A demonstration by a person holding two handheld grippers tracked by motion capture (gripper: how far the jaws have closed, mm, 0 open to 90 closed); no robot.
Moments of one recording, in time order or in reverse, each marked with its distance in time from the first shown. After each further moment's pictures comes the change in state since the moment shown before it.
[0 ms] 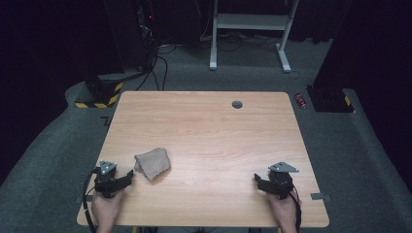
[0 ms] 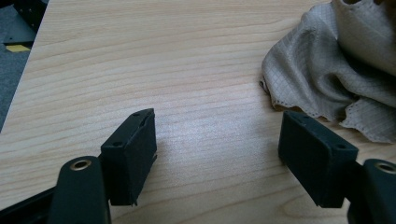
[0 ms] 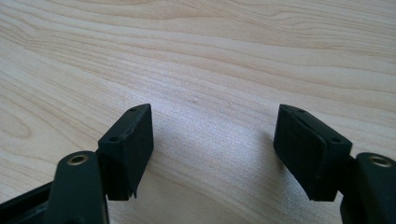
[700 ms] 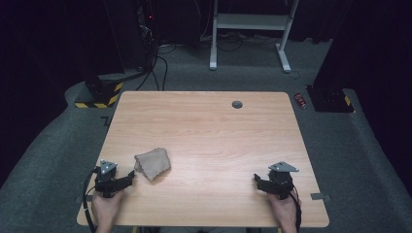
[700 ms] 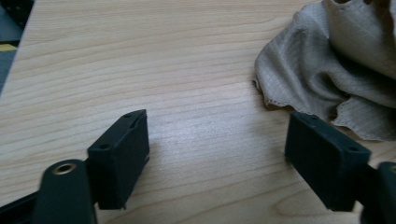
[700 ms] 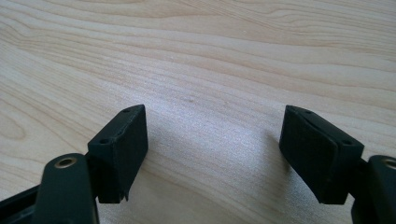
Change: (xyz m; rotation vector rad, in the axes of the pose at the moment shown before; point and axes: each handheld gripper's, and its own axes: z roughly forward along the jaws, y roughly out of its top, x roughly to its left) left arm 0.002 0.001 0.001 0.006 -0.046 0.005; right arm 0.000 0.000 0.001 0.007 -0.010 0.009
